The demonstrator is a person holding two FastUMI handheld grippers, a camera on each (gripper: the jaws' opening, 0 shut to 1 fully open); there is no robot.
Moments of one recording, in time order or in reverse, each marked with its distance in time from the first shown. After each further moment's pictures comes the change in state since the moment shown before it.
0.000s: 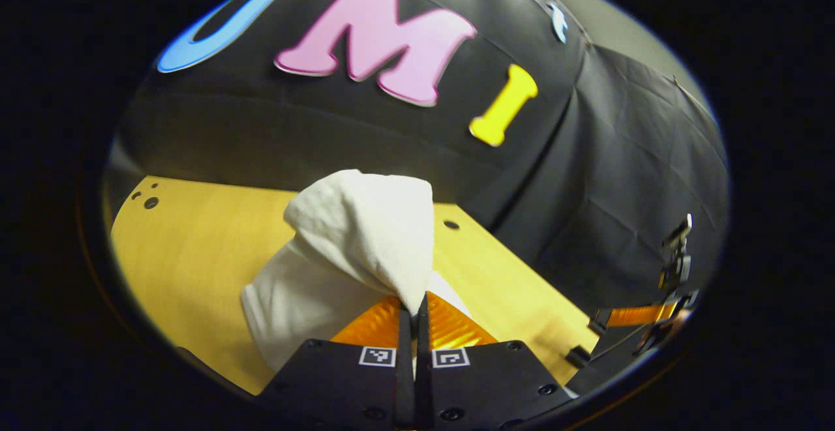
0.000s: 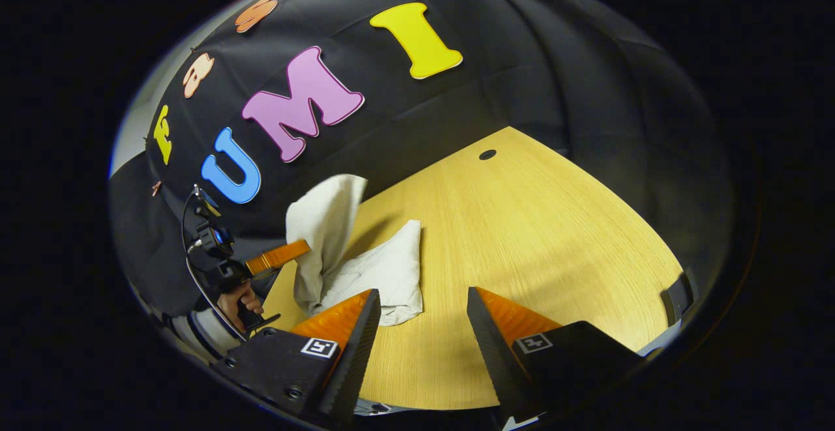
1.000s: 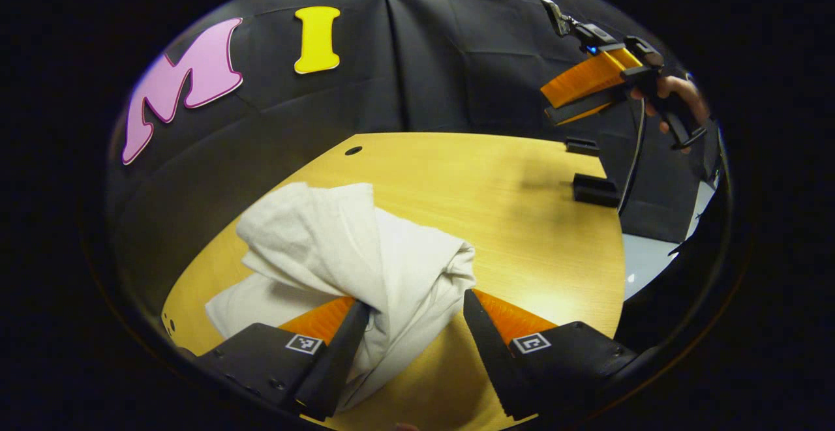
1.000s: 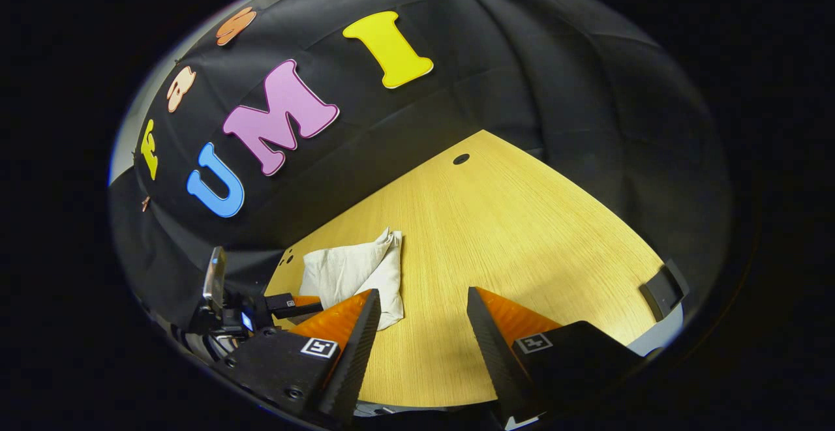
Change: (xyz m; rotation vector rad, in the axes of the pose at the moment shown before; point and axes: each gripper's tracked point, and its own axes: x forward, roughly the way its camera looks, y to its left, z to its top) left arm 0.014 -0.053 -0.084 0.641 0.196 -0.155; right arm -0.016 -0.026 0.002 0.048 -0.021 -0.073
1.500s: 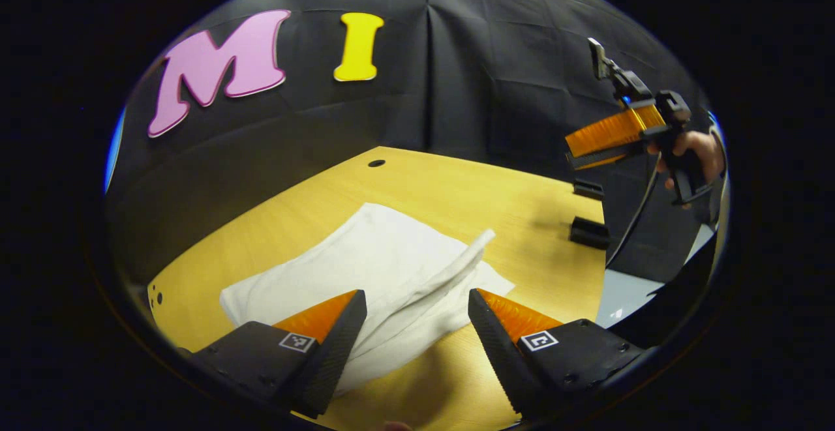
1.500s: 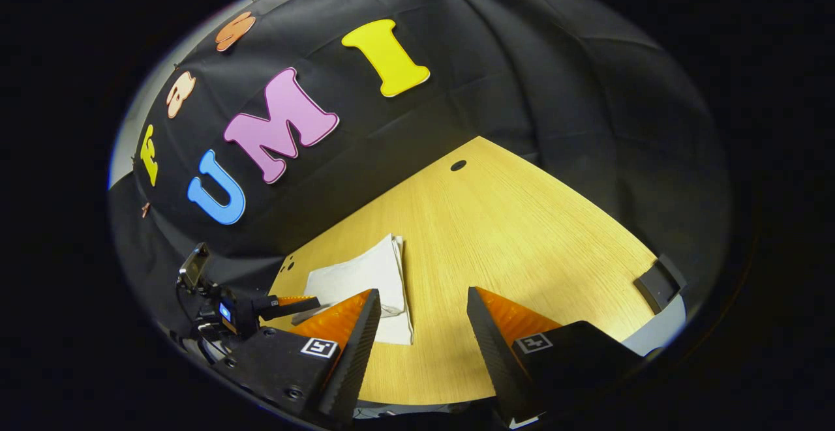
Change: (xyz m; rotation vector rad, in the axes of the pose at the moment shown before) left arm -0.039 0.025 0.031 -0.213 -0.069 0.087; right arm -0.019 0.017 0.008 0.020 -0.049 0.006
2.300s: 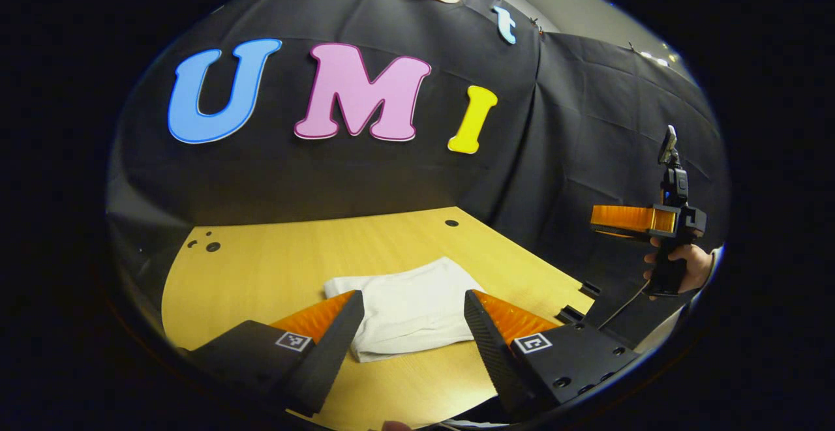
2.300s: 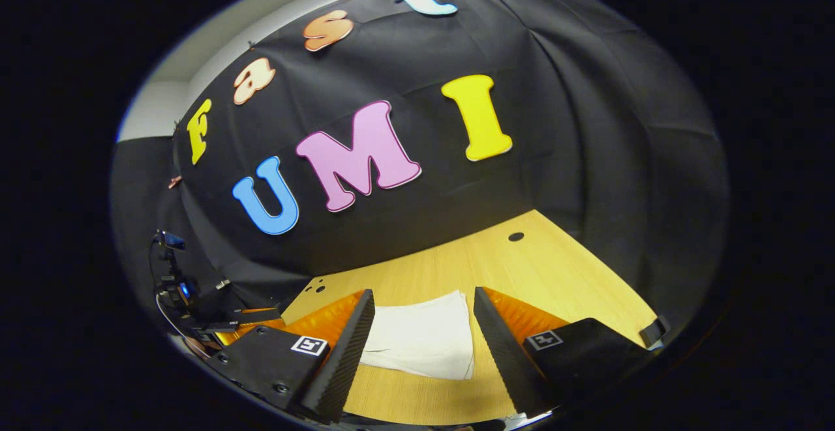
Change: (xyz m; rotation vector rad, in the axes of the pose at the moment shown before) left arm -0.187 0.074 0.056 -0.315 -0.207 0.230; right arm -0.037 0.166 0.063 -0.272 -0.234 0.119
